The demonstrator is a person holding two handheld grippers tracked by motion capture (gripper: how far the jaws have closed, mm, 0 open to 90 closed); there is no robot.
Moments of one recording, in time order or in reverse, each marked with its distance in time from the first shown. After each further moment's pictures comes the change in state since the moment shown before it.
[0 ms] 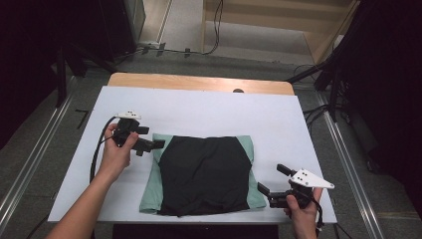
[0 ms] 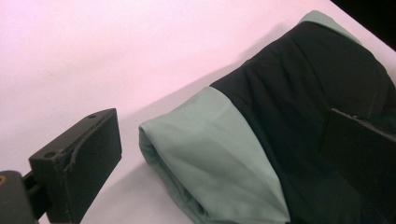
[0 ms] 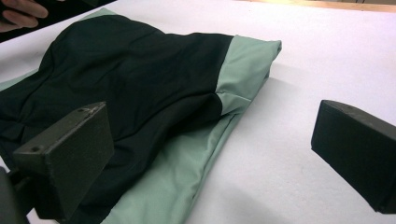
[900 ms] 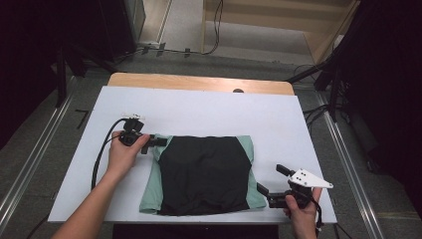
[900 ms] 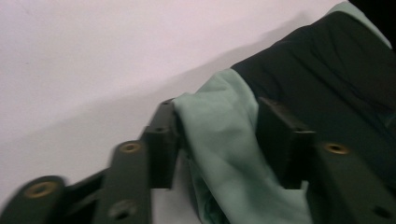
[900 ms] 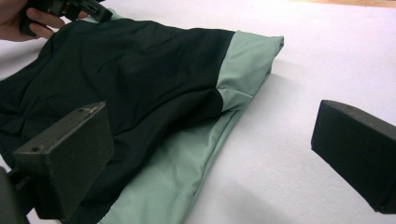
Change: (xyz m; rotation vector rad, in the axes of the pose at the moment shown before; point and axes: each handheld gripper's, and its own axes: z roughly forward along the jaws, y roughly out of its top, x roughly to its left) left arm 0.025 -0.014 0.029 0.060 -0.064 -0.153; right arm 0.001 -0.001 0.002 0.014 0.002 0.000
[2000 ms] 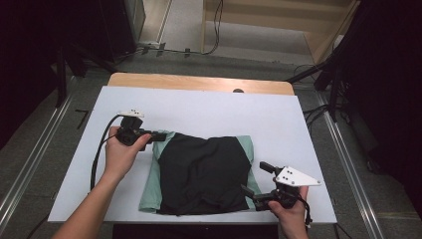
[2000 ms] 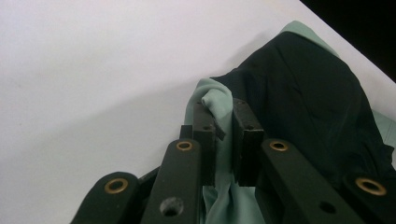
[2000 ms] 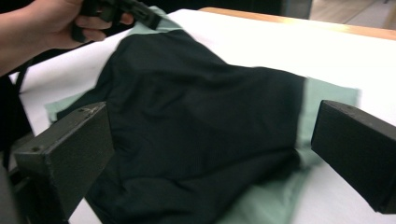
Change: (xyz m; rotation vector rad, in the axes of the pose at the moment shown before) left arm -0.039 0.014 -0.027 -0.067 0.020 0.155; right arm 0.044 0.033 0.013 -0.036 0.131 -0.056
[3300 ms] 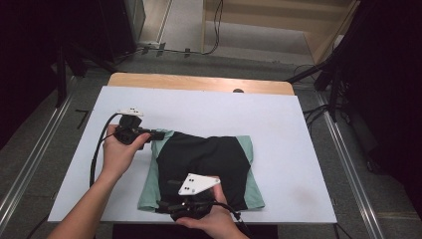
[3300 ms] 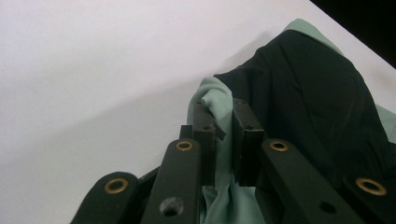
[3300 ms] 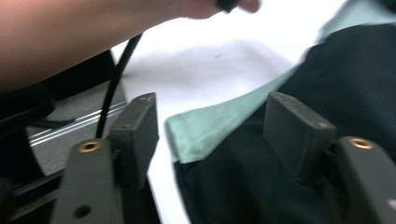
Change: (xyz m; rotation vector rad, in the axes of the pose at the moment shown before) left arm -0.002 0.004 -0.005 0.013 0.021 0.022; right arm 0.141 0.028 0.139 0.180 0.297 -0.158
